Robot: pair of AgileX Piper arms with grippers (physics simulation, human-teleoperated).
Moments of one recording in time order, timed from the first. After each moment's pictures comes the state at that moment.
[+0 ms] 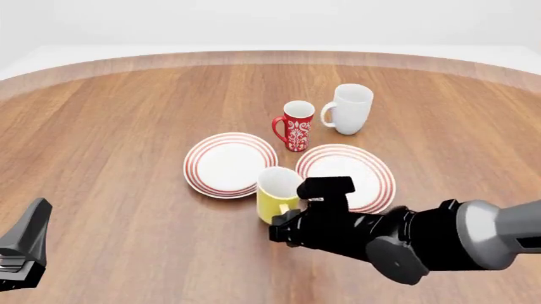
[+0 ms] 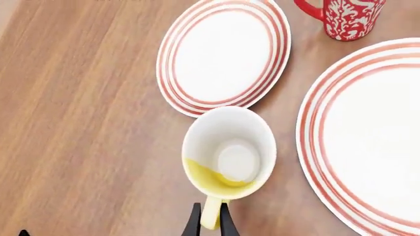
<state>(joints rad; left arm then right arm) 0.00 0.00 0.00 0.00 0.00 0.80 1.64 -0.57 -0.32 0.53</state>
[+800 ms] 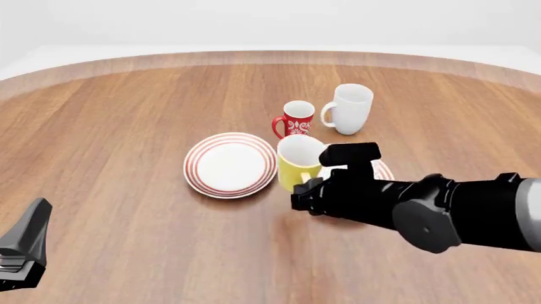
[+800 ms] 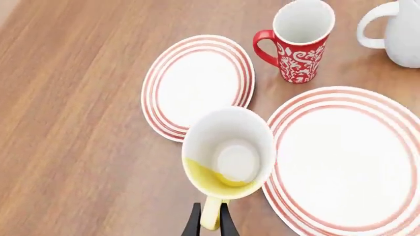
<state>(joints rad) 0.00 0.00 0.00 0.00 0.00 0.68 1.49 -0.62 -0.15 0.38</state>
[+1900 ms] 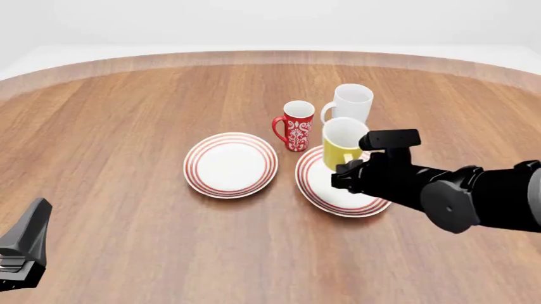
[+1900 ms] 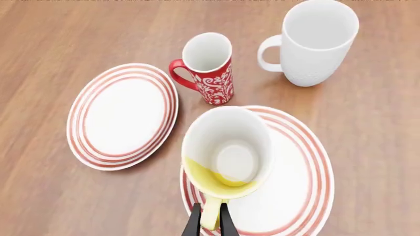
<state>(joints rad) 0.00 0.00 0.00 0.00 0.00 0.43 1.50 -0.59 -0.23 0.22</state>
